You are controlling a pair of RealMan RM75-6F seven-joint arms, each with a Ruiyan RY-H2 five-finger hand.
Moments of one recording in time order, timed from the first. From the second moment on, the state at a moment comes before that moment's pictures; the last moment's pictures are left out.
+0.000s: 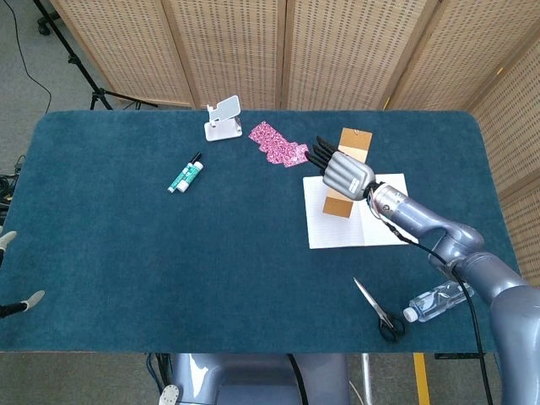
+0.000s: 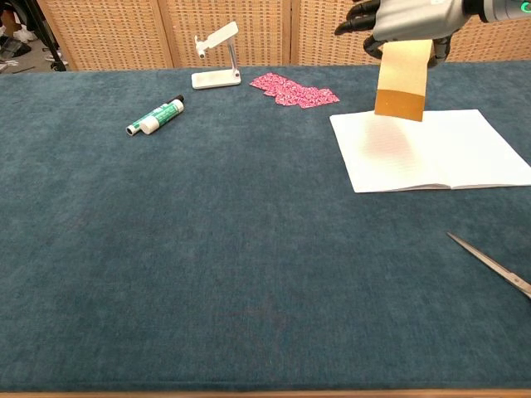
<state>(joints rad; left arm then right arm) -0.05 -1.03 -0.09 -1.80 1.32 1.47 -0.01 1.12 -1.42 -0.06 -0.75 -1.84 0.80 -0.16</state>
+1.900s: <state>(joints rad) -0.08 -1.07 -0.09 -1.80 1.28 1.42 0.08 0.97 -1.66 -0.38 -0.16 -1.99 1.02 0.07</state>
